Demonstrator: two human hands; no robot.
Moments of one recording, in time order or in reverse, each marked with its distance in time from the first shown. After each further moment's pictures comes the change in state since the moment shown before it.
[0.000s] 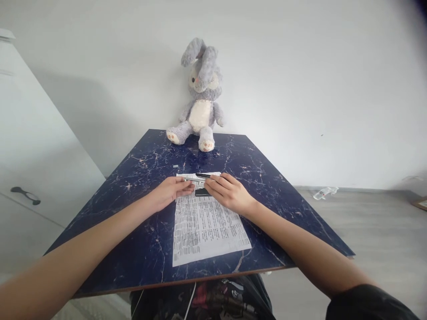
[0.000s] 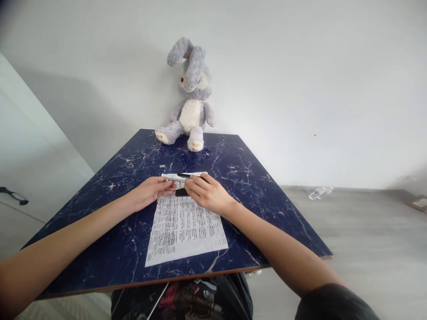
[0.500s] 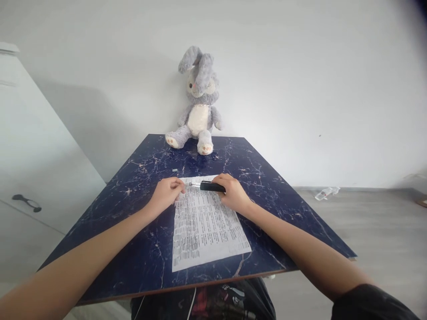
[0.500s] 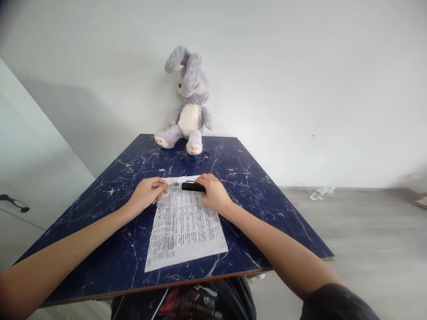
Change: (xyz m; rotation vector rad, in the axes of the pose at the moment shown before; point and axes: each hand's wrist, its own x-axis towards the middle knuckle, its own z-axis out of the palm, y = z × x) left_hand -0.009 0.002 -0.001 0.666 0.279 0.290; right_hand -0.007 0.008 0.020 0.647 -0.007 0.667
